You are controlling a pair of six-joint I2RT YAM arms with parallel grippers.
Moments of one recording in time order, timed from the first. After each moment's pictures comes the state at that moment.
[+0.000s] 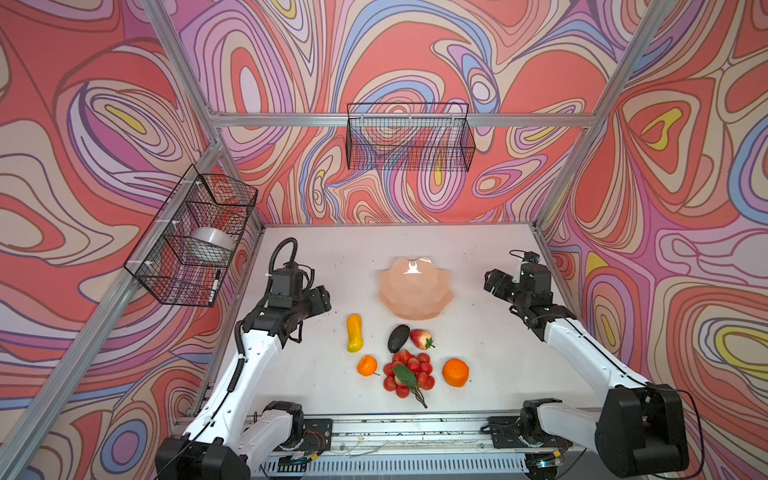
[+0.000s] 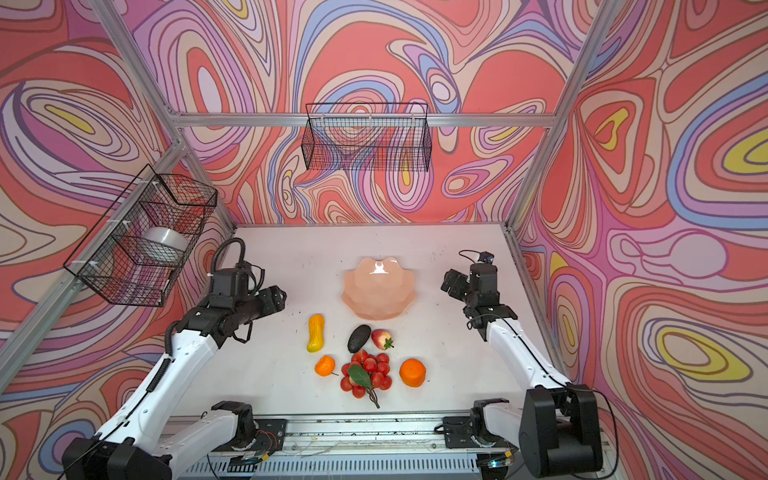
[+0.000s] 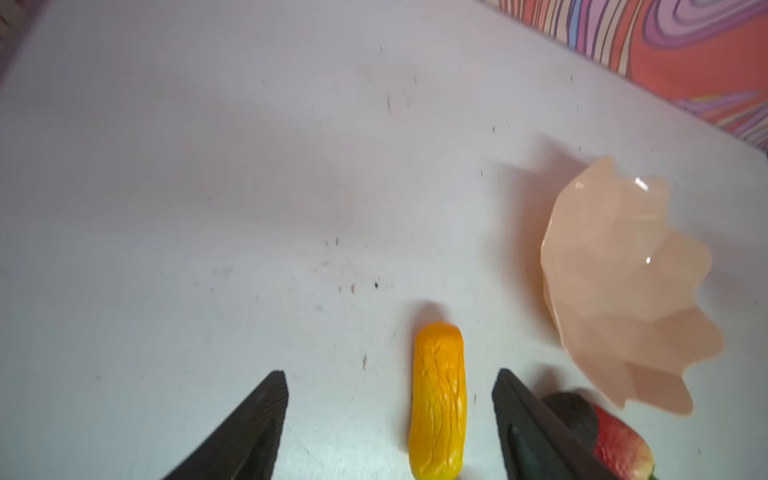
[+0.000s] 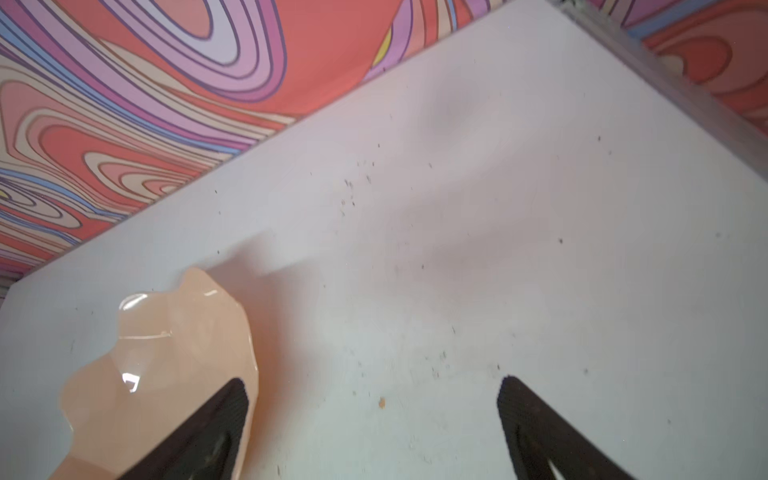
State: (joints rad) left arm -0.17 1.05 0.86 -0.70 0.05 -0.47; right arm 0.05 1.18 0.70 -0.14 0.00 0.48
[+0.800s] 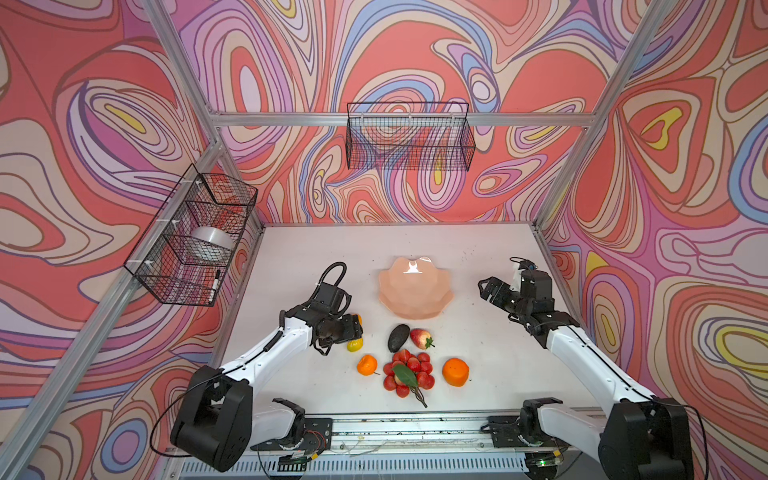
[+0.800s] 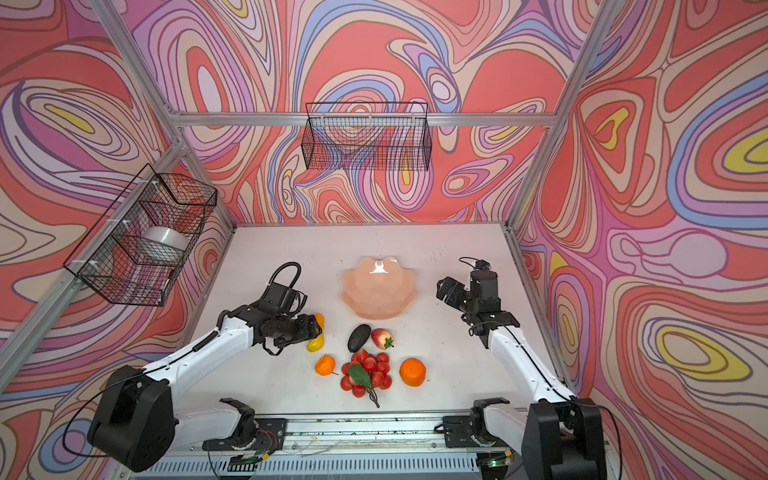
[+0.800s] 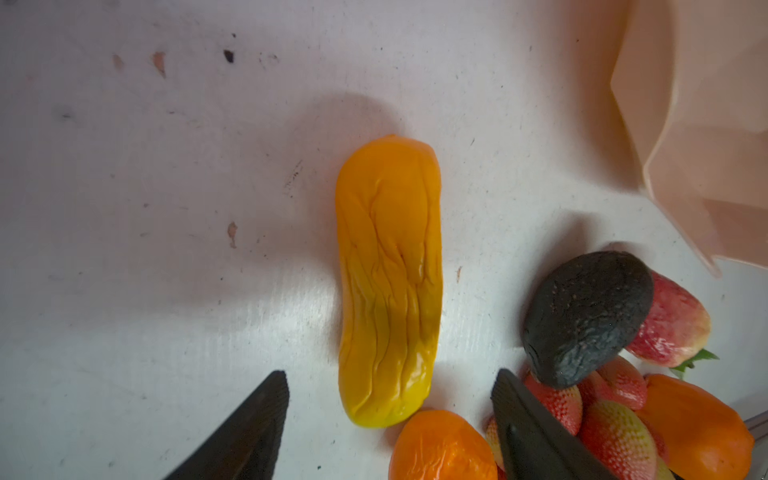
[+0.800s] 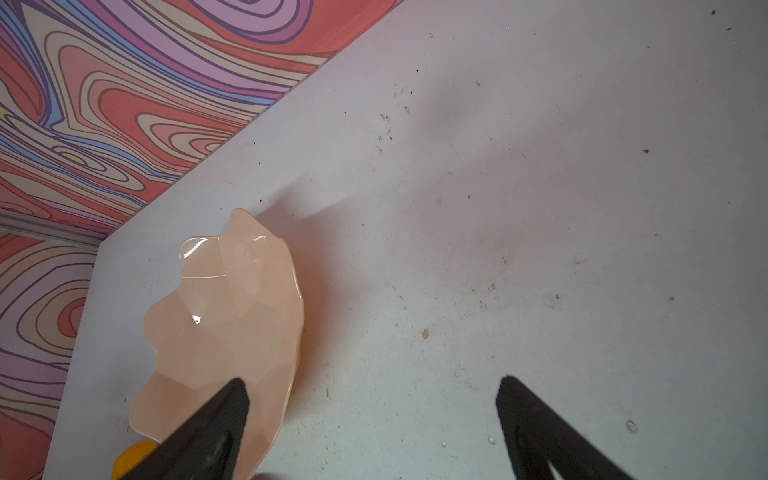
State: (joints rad) left arm -0.38 1.31 0.74 -0.61 0.17 -0.60; right arm 0.06 1.12 0.67 -0.18 -0.15 0.56
